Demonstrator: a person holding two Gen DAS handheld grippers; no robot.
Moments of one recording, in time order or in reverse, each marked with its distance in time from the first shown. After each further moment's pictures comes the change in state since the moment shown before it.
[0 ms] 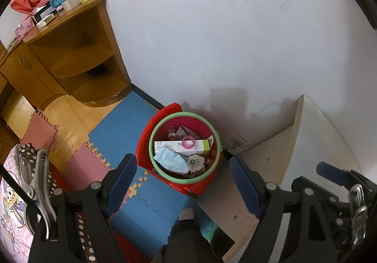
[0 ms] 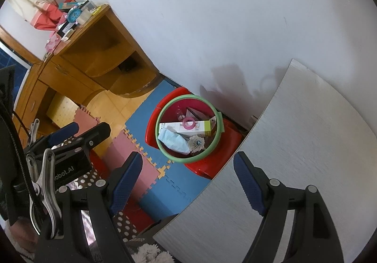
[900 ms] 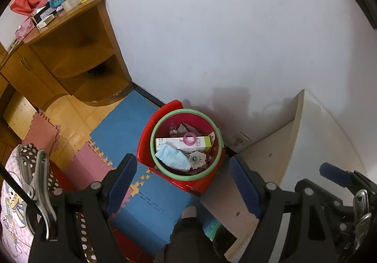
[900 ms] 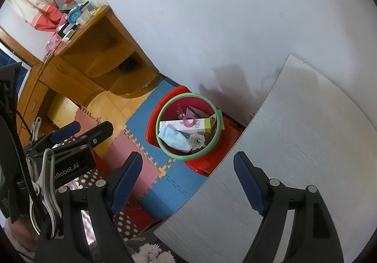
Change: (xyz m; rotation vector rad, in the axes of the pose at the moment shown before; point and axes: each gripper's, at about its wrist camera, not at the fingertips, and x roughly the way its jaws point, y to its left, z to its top) left arm -0.003 0.002 -0.006 0.006 0.009 0.006; right arm -0.002 0.003 -0.006 0.004 -0.005 0.000
